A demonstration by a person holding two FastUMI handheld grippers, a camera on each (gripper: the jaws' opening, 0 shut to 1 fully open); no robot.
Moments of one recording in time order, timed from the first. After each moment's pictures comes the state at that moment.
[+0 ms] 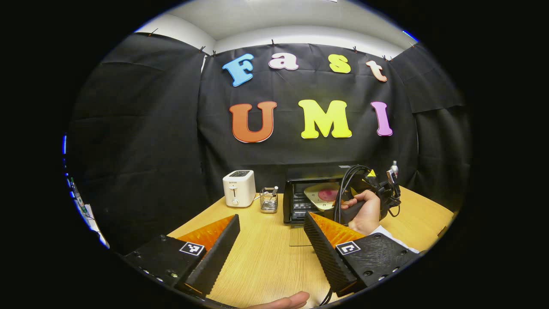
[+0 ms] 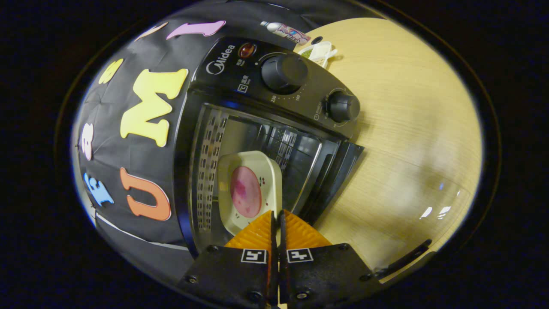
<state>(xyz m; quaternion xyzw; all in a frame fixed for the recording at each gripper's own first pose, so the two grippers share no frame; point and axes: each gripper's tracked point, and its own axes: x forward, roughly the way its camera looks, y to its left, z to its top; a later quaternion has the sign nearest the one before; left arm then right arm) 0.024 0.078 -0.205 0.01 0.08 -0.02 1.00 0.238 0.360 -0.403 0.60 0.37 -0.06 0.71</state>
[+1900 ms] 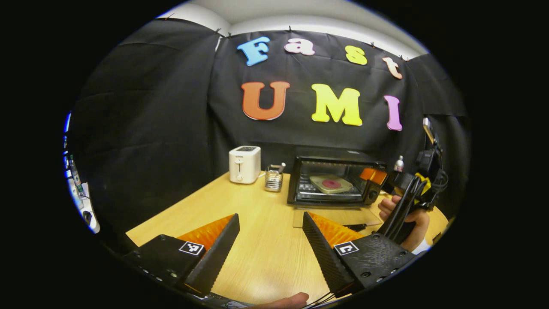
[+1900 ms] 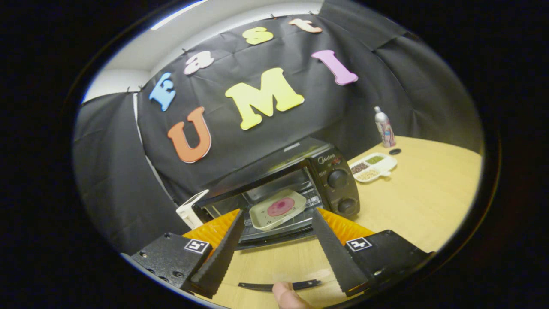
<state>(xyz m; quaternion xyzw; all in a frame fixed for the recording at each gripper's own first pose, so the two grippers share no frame) 0.009 0.078 -0.261 -0.04 0.16 0.00 0.99 0.144 0.279 -0.304 0.24 0.19 0.10 0.95</state>
